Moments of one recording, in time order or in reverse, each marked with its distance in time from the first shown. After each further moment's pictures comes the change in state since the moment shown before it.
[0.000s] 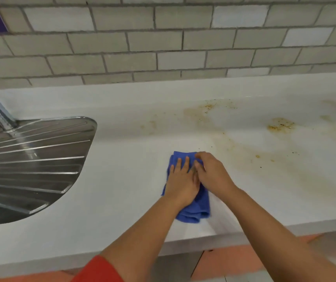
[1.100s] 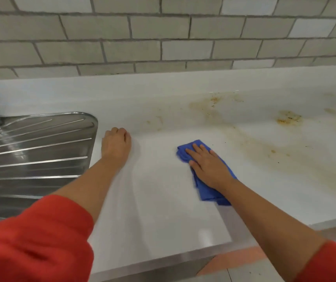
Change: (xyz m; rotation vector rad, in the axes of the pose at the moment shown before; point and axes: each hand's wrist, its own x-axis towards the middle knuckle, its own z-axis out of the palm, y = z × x) left_hand 0.052 -0.190 -0.112 0.108 0.491 -0.236; right_hand 0.041 -0.003 0.057 -0.439 -0.176 -0.084
